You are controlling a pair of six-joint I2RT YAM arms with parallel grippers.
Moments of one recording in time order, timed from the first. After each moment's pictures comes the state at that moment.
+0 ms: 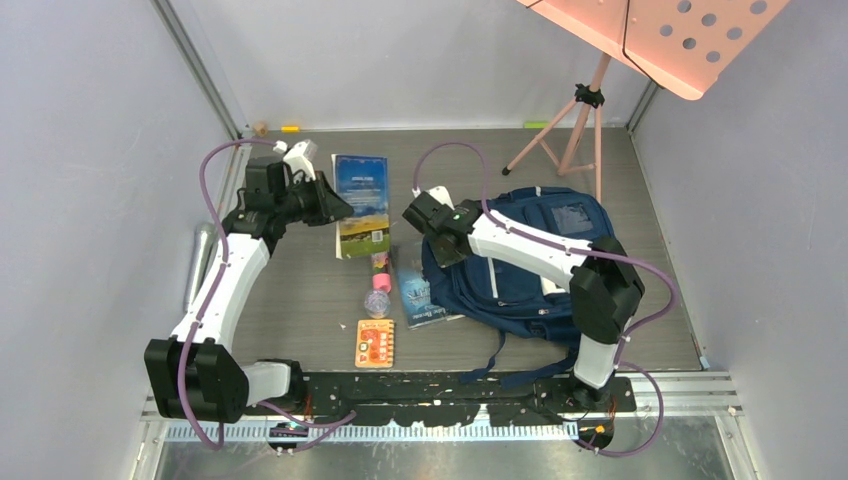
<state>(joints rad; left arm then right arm) -0.08 1.23 1.07 -0.44 0.50 -0.31 0.89 1.81 1.46 -0.84 0.40 0.44</state>
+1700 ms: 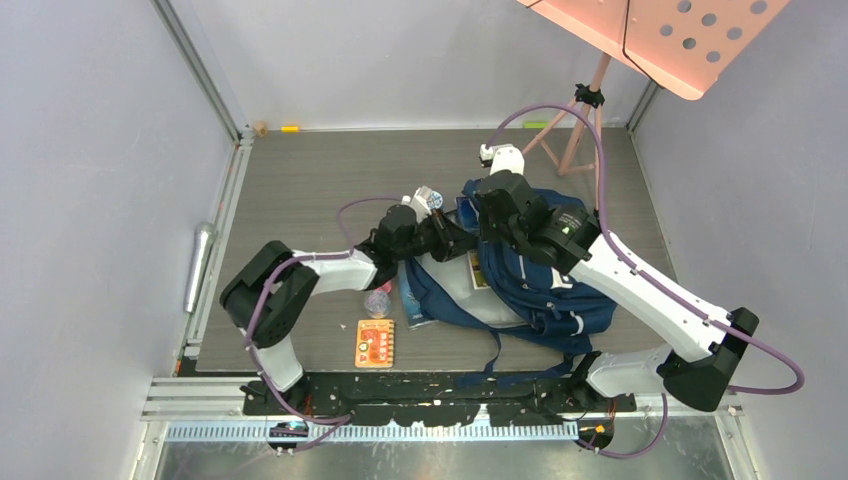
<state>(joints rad) -0.73 1.72 0.86 0.63 0.38 -1.30 0.85 1.28 1.40 -0.82 0.49 0.43</state>
